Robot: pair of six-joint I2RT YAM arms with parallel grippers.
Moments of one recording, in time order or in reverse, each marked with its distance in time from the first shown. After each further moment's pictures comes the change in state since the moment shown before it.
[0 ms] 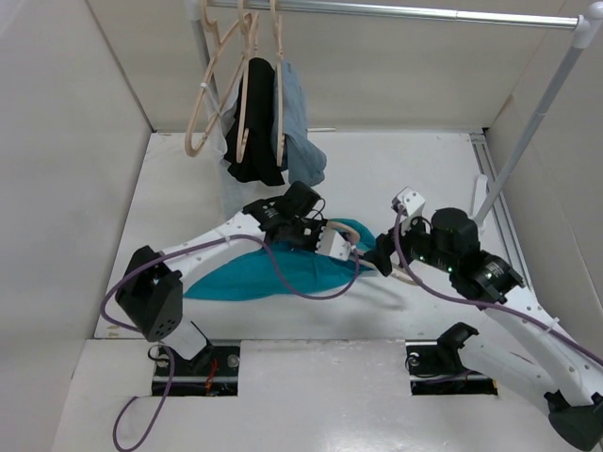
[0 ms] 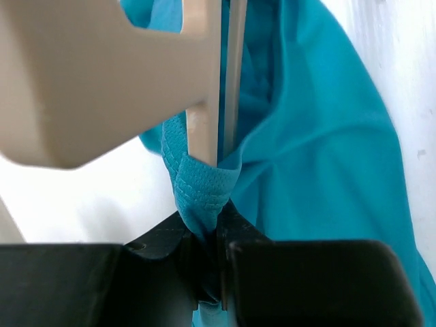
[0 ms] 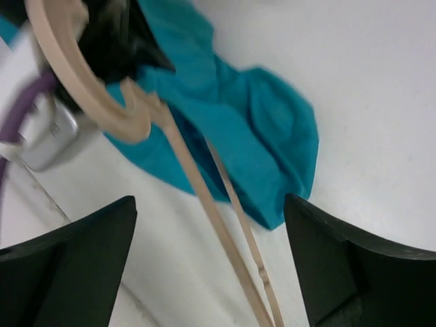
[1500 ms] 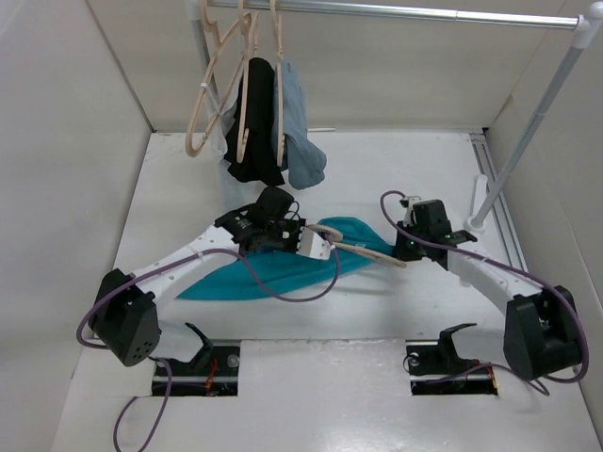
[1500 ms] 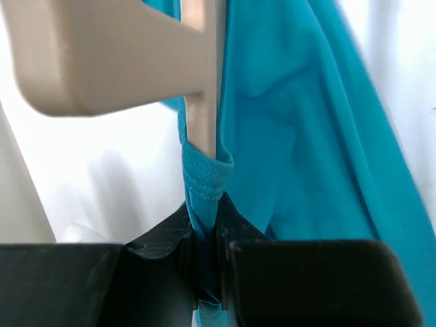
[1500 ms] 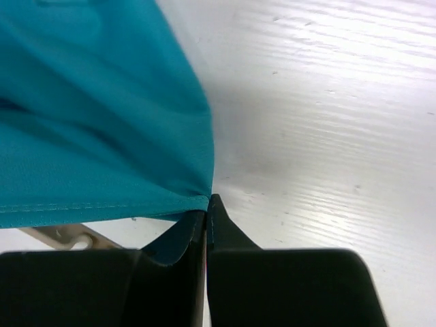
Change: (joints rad) left arm 0.080 -0.226 -0.219 0.084 -0.023 0.028; right arm -0.301 0.497 -0.109 0.140 0.097 0.178
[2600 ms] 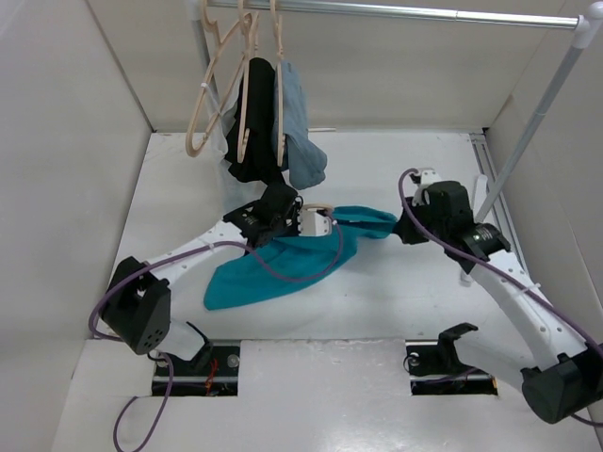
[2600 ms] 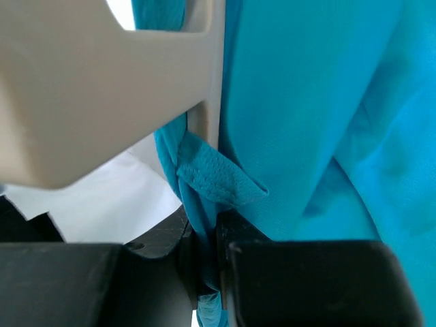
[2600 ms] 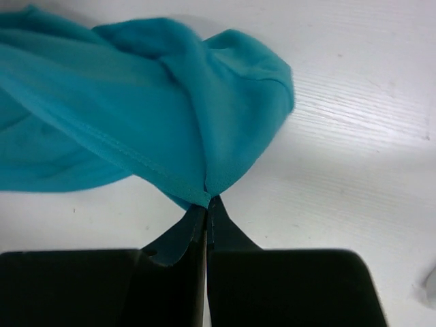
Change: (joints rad) left arm 0.031 0.081 -0.019 0.196 -0.343 -0.162; right arm 0.037 -0.268 0.265 -0.267 0.043 0.067
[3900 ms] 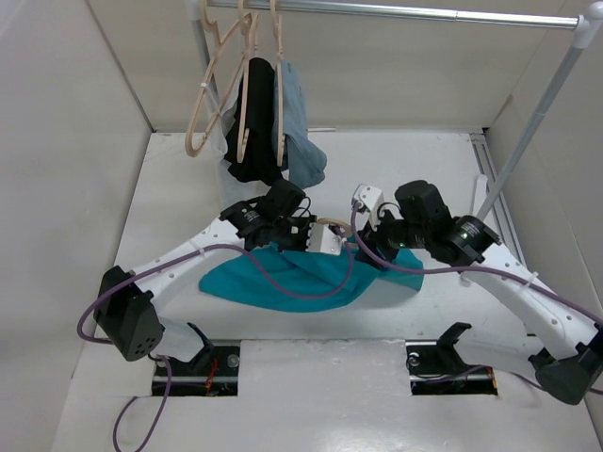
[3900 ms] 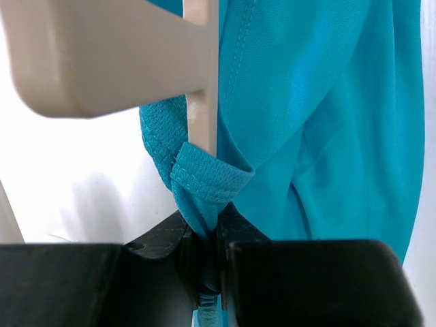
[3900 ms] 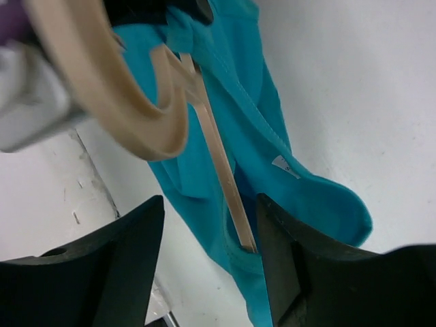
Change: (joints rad) left arm -0.093 -0.043 0.176 -0.340 0.362 0.018; right arm 0.354 0.078 0.222 -0.156 -0.261 -0.475
